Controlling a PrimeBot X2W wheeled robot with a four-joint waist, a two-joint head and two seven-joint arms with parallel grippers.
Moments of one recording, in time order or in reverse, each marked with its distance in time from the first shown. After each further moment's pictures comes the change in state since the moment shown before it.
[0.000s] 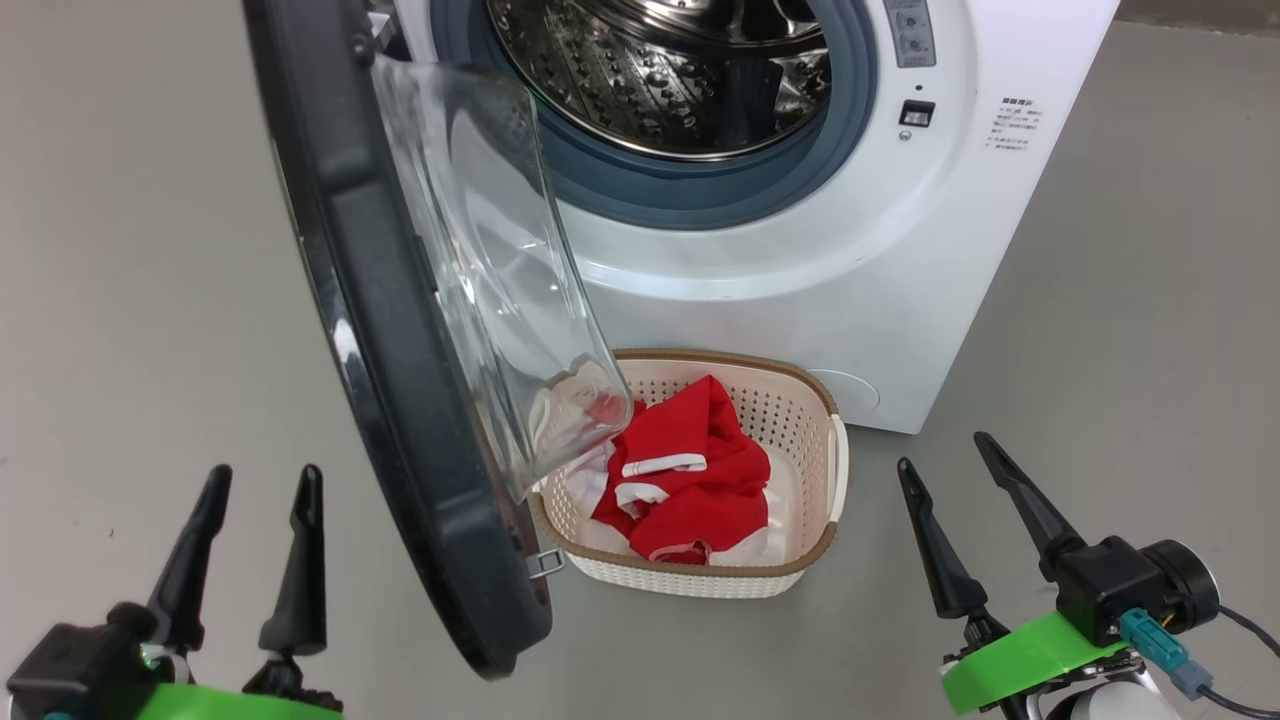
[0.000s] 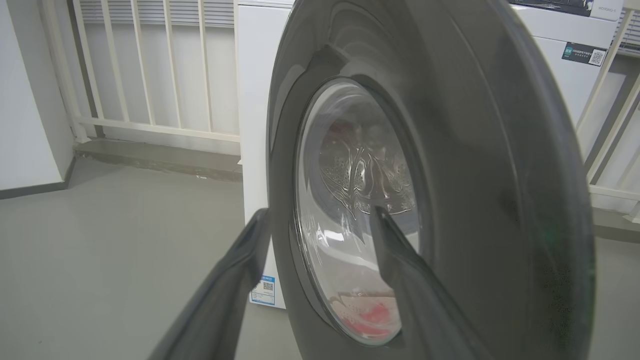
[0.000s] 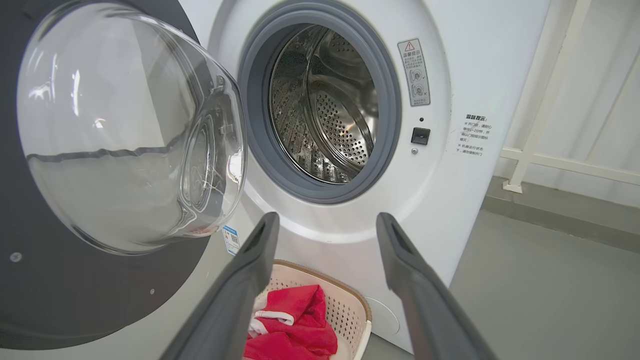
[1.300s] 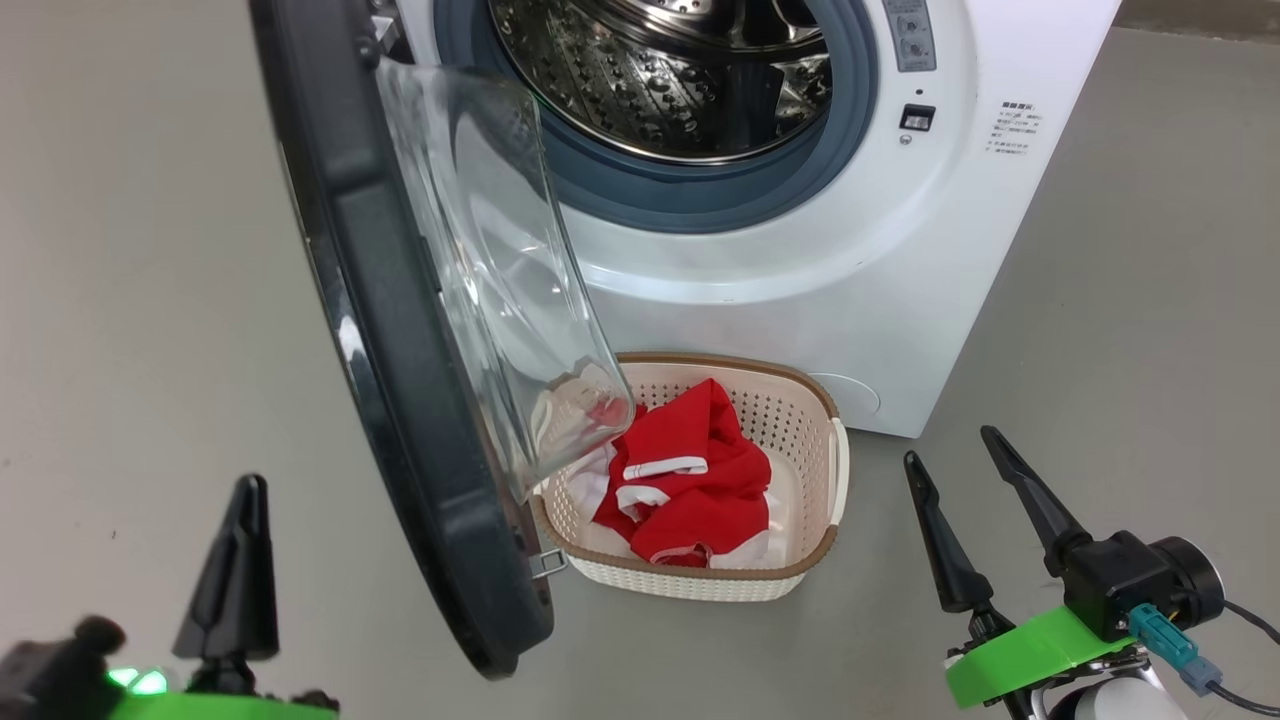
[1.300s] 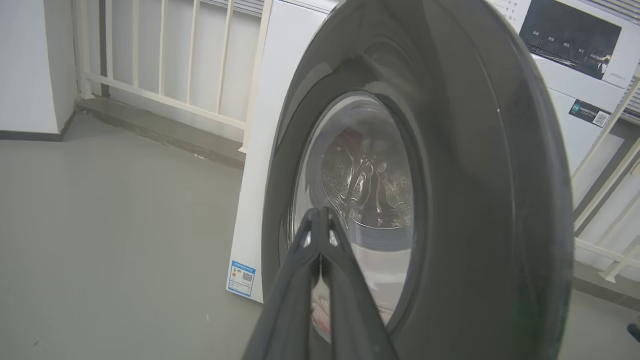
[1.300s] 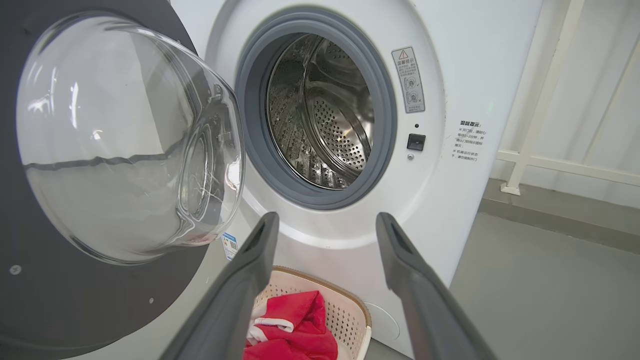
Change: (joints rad) left arm 0.050 -0.051 0.012 -0.063 -0.114 0.052 0.020; right arm -0.006 0.000 -0.009 -0.003 0.017 0.000 0.000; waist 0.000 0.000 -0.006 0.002
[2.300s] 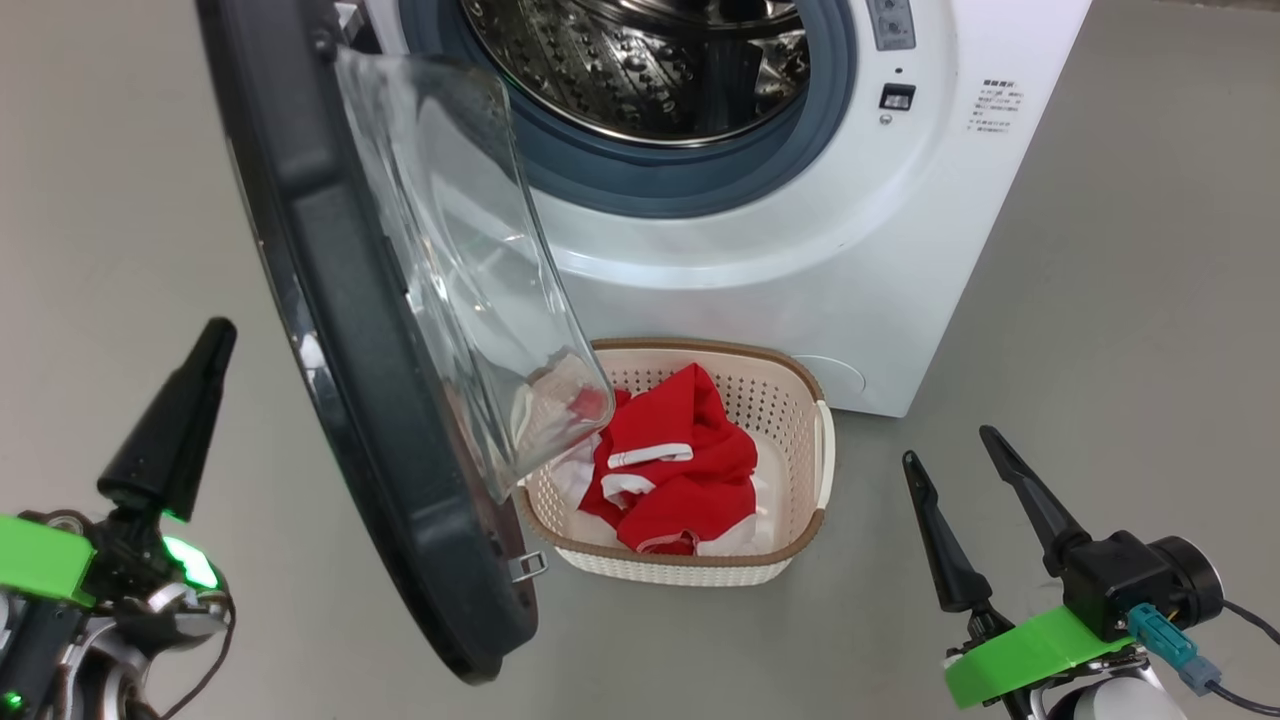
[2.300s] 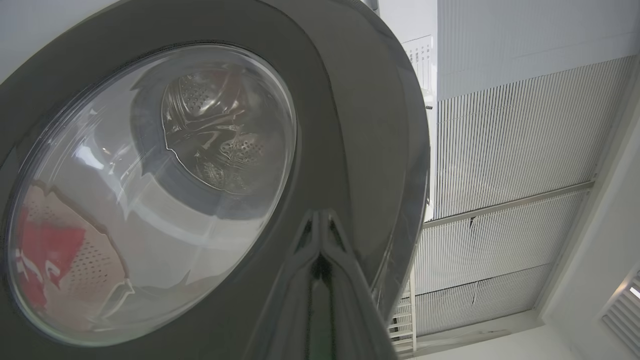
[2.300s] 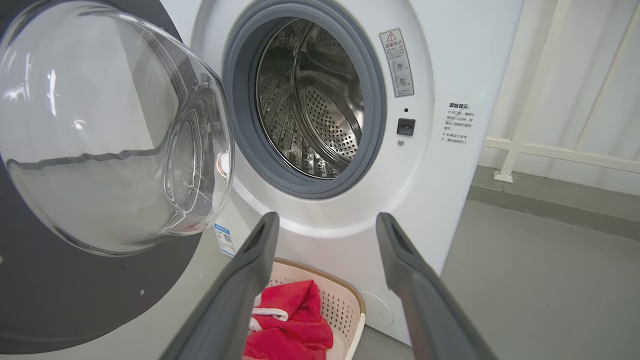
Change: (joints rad) left arm -0.279 -0.077 0.244 -0.089 -1.043 0.235 0.553; right arm 0.000 0.000 0.002 0.001 0.000 0.000 0.000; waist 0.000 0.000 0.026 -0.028
